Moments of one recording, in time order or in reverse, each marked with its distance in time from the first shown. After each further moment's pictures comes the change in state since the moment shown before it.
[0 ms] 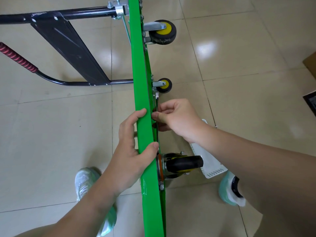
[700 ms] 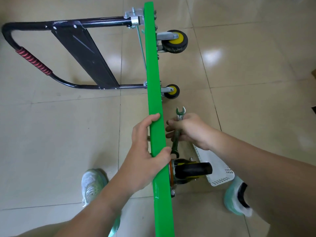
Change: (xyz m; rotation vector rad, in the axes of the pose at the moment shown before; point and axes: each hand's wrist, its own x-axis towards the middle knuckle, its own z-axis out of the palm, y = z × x) left_hand 0.002 0.009 0.001 -0.001 0.009 -0.039; right_hand 0.007 0.009 -0.010 0.109 -0.095 0.302
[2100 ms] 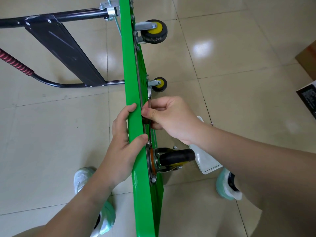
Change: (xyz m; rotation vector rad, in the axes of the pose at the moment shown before) left_hand 0.001 -0.018 0.001 -0.075 0.027 0.019; right_hand -0.051 -0.015 0.017 0.012 -0.081 -0.380
